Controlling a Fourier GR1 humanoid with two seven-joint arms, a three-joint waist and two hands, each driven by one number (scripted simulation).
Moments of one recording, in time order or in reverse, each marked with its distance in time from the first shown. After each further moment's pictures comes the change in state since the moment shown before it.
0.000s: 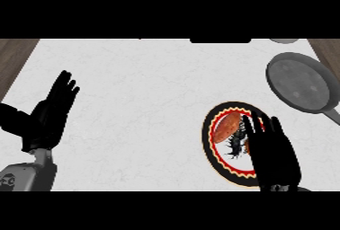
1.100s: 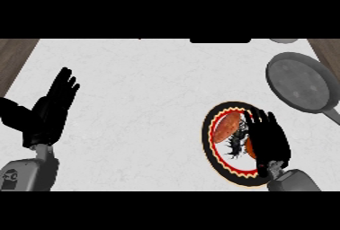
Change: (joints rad) left arm -0.034 -0.053 0.064 0.015 -0.059 -0.056 0.026; right arm -0.001 0.105 -0.167 0.343 0.148 -0.191 -0.286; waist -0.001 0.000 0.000
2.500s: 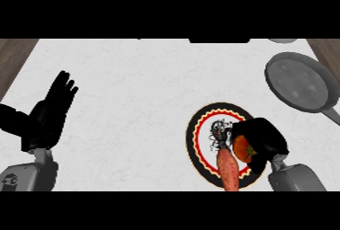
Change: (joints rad) left arm 0.028 -0.033 0.038 -0.009 -0.030 -0.042 -0.020; right arm -0.012 0.061 -0.134 0.076 -0.127 -0.069 -0.467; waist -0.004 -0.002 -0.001
